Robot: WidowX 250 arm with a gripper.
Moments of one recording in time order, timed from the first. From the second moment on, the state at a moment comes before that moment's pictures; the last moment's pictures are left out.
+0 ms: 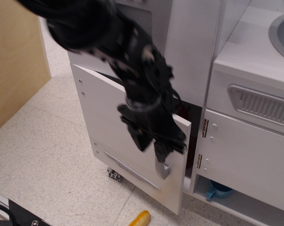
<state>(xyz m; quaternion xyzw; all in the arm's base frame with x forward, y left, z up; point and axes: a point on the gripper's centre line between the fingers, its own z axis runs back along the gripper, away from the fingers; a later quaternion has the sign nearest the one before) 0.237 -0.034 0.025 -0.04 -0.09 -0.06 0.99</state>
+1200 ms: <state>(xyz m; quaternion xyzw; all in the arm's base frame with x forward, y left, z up) 0.318 -0.079 0.008 -0.05 -0.17 -0.09 0.98</state>
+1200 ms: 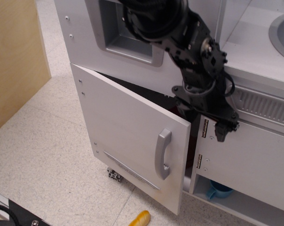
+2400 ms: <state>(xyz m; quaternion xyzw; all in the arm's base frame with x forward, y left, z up) 0.238 0.069 -0.005 0.03 -0.06 0.04 1.00</state>
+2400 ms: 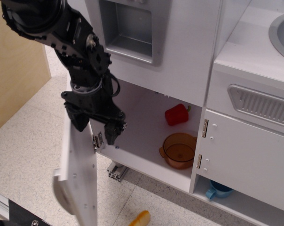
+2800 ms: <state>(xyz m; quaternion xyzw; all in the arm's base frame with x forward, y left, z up) 0.222 0.106 -0.015 0.08 -0.10 0.02 0.99</state>
